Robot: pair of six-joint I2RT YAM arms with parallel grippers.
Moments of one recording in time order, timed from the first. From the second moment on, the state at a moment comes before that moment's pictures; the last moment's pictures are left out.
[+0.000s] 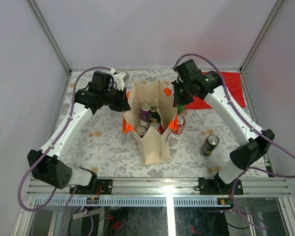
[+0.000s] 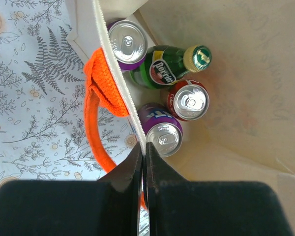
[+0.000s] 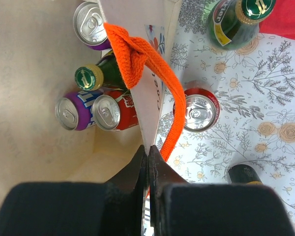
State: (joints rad) left arm -0.33 1.37 1.38 -0.80 0.43 -0.12; right arm 0.58 1.63 1.82 -1.16 -0.02 0.38
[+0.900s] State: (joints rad) left arm -0.33 1.36 1.42 -0.76 0.40 -0.08; right arm 0.57 1.65 1.87 -1.26 0.11 0.40
